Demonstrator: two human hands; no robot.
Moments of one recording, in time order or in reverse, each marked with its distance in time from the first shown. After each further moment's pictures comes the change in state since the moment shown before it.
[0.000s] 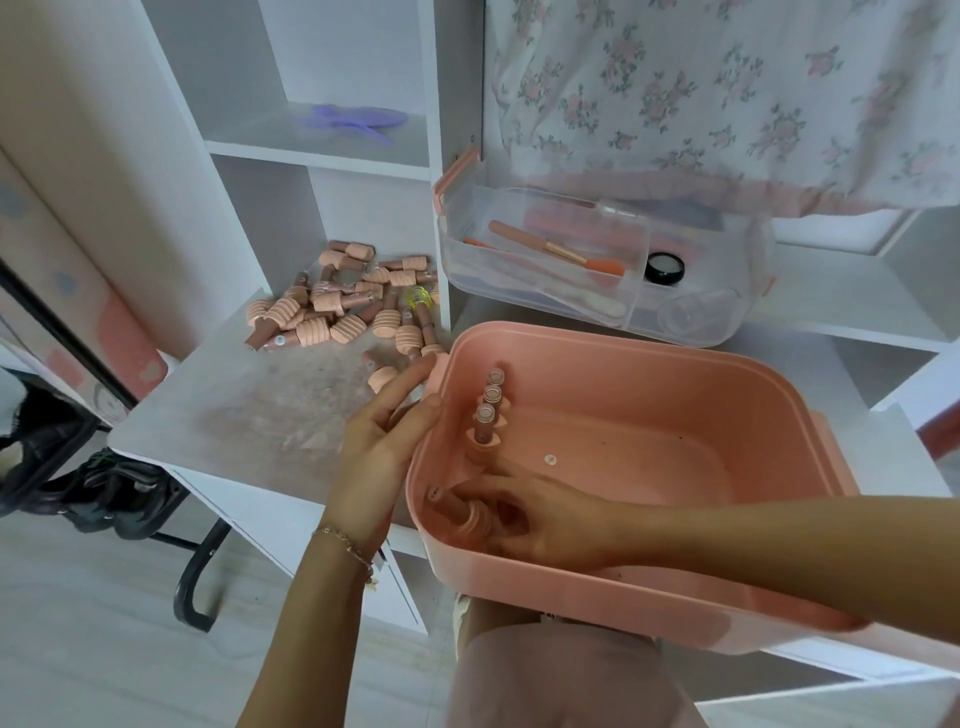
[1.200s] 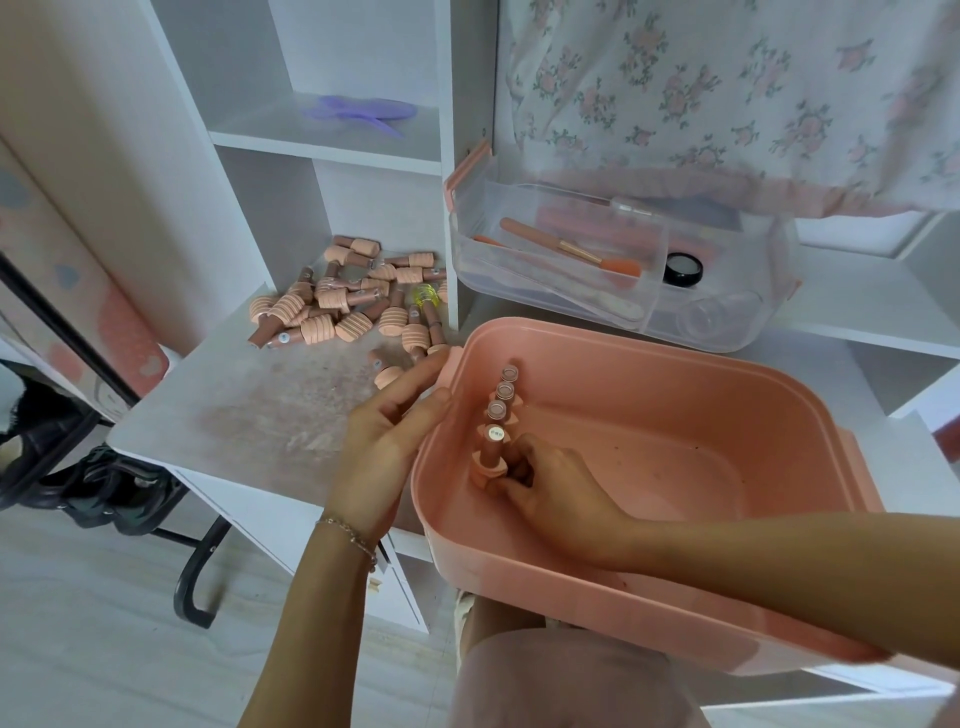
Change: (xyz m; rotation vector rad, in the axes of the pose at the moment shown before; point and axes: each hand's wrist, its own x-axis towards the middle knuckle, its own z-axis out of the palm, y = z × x) left_hand 0.010 -0.001 -0.004 -0.019 -0.004 -0.009; right_hand 0.015 0.012 0.012 0.080 0.438 0.267
